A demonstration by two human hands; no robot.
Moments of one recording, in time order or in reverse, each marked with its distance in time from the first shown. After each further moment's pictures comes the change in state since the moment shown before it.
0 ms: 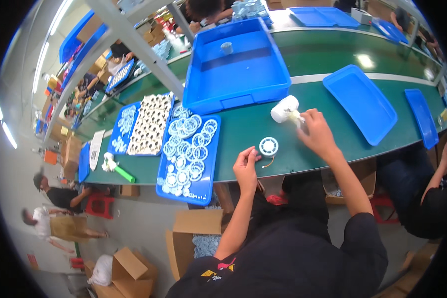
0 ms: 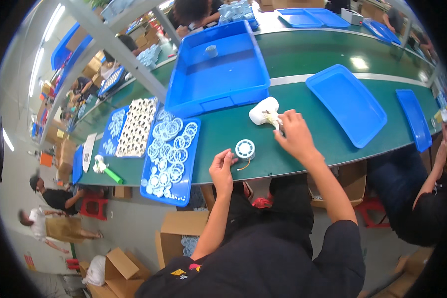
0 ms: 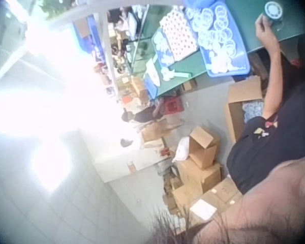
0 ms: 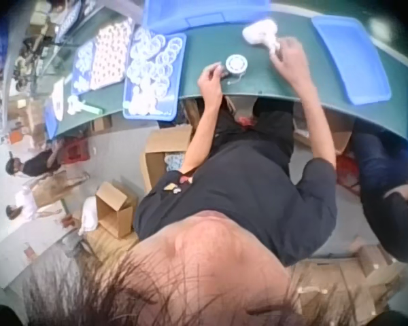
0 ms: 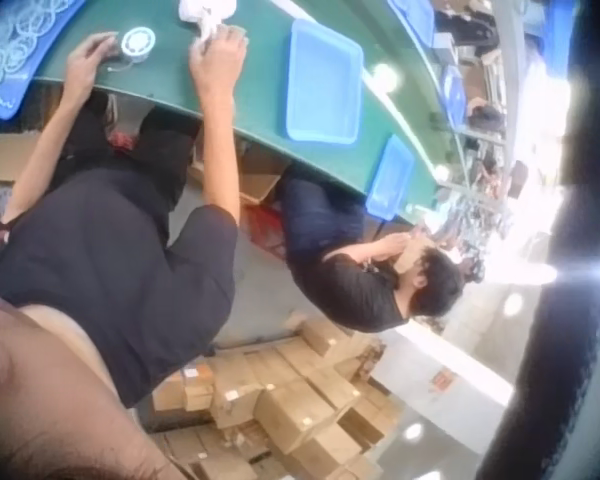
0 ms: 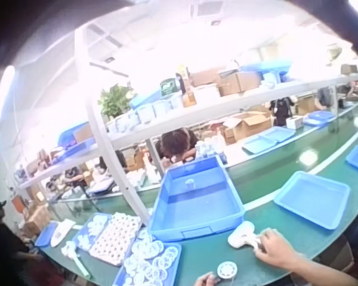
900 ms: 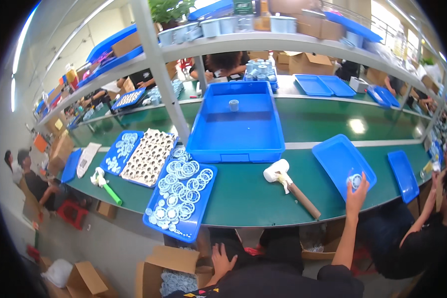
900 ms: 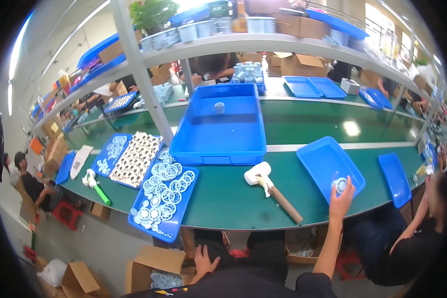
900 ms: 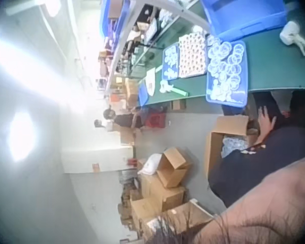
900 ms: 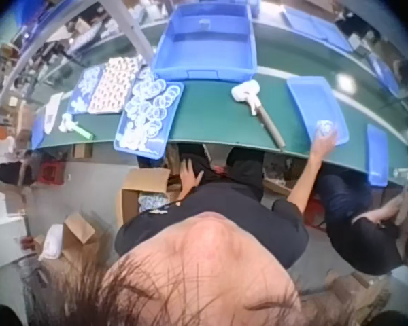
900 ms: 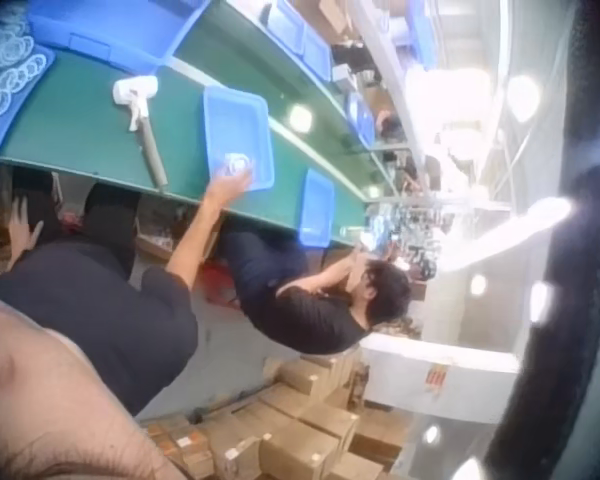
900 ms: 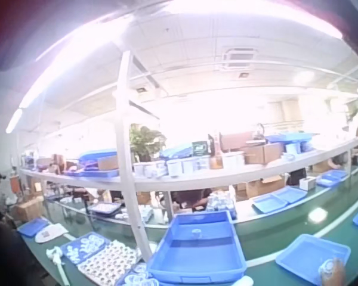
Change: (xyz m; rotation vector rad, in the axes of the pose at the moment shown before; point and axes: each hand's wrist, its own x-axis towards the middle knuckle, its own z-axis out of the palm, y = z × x) left_hand -0.172 -0.143 -0.168 1.213 -0.127 0.104; right_hand -0.063 0.122 -0.098 -0.137 0.542 0.515
